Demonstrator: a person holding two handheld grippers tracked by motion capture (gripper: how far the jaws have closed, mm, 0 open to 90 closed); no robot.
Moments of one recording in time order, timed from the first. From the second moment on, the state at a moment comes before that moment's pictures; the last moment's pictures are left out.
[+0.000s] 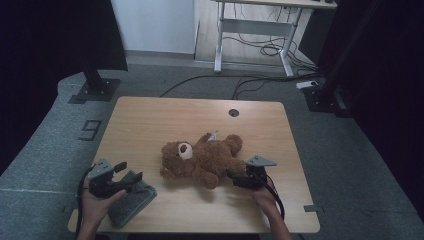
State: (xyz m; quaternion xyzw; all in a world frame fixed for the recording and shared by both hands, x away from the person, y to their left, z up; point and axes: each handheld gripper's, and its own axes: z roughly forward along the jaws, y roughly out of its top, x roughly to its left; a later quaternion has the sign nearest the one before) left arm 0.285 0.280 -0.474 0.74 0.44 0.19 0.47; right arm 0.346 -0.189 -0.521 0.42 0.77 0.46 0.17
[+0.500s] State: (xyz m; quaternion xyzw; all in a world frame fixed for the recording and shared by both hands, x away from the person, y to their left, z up) left arm 0.281 0.291 -0.475 0.75 0.45 0.20 0.45; right arm 0.343 -0.190 -0.524 0.42 0.76 0.46 0.16
